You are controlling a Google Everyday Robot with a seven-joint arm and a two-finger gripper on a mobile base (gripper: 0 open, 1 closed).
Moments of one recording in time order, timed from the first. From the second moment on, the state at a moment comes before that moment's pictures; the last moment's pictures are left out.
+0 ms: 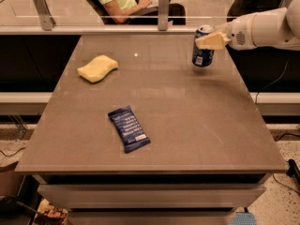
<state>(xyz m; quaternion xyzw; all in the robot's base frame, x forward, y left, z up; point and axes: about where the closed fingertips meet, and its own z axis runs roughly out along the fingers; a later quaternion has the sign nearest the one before) 0.707 -0.191 0.920 -0.35 0.78 0.18 0.49</state>
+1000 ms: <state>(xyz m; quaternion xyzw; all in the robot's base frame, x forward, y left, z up) 0.621 -0.115 0.920 -0.39 0.77 0.18 0.48</state>
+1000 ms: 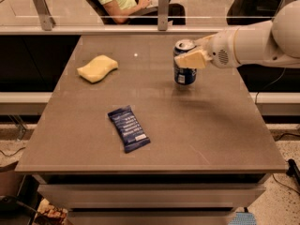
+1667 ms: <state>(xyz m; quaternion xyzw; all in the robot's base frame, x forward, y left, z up) 0.558 -0.050 0.905 -0.41 0.76 0.18 0.48</state>
